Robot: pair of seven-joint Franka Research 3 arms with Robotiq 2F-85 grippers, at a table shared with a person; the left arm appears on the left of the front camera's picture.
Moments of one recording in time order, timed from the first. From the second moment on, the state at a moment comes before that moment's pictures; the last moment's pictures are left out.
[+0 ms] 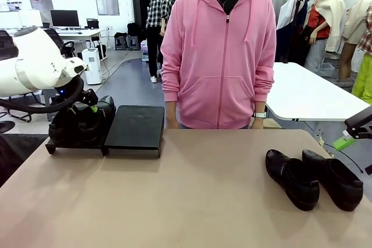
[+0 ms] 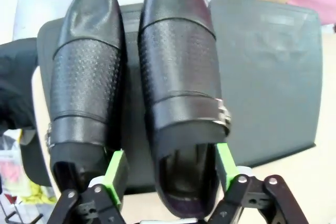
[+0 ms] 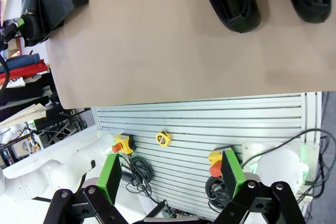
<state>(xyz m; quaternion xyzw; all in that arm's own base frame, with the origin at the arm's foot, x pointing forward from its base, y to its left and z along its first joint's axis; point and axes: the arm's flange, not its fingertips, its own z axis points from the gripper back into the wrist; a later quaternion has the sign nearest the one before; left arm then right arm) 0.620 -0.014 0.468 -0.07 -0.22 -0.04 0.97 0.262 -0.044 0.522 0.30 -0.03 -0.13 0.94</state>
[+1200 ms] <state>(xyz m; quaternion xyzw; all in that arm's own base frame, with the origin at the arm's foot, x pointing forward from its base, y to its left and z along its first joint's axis) 0.299 0.059 0.537 -0.39 -0.15 -0.07 0.90 0.262 -0.044 0.522 0.30 -0.03 -0.13 0.94</state>
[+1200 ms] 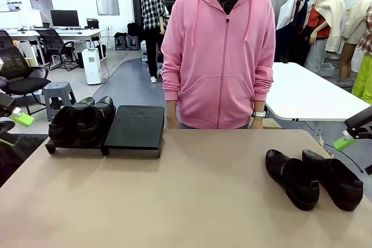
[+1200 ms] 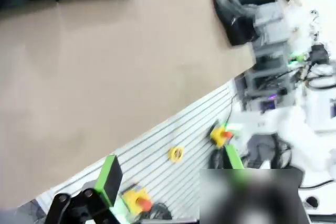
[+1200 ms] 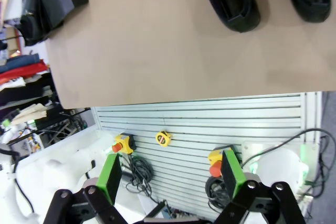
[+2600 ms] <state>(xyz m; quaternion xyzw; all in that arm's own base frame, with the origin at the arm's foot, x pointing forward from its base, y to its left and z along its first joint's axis) 0.310 0.072 0.523 -0.43 -0.17 -0.04 0.89 0.262 -0.045 0.522 0.30 -0.03 -0.13 0.94</state>
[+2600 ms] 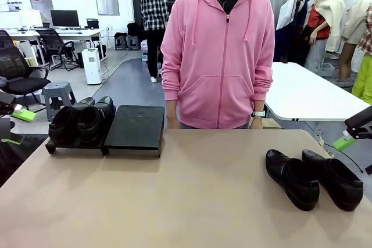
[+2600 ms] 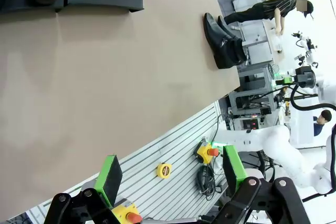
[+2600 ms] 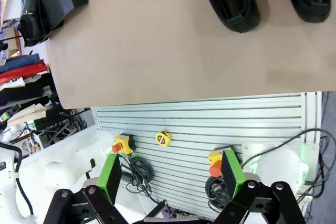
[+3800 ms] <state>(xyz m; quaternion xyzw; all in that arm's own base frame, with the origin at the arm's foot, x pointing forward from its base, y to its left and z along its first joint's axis) 0.311 0.071 0.522 -0.43 -0.17 -0.04 0.89 0.382 0.027 0.472 -0.06 -0.09 -0.16 0.98</state>
